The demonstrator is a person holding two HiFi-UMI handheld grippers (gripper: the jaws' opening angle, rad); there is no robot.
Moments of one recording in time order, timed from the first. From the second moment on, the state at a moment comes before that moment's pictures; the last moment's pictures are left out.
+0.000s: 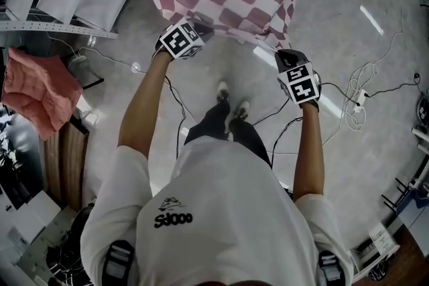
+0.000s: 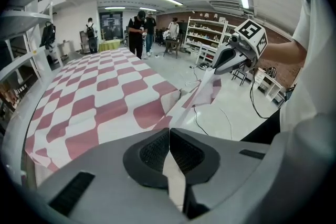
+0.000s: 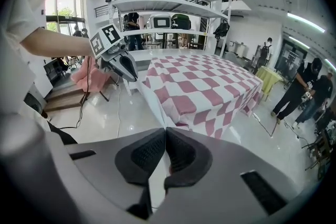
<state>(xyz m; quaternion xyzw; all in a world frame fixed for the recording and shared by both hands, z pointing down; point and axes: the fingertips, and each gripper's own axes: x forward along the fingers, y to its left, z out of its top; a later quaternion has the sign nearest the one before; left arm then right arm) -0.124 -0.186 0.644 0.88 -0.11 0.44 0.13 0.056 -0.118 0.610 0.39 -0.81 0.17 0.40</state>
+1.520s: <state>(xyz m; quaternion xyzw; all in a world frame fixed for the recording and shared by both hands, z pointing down) -0.094 -0.175 0.912 0.89 -0.16 0.39 0.18 0.056 -0.094 0.893 0.43 -0.77 0.21 0.42</state>
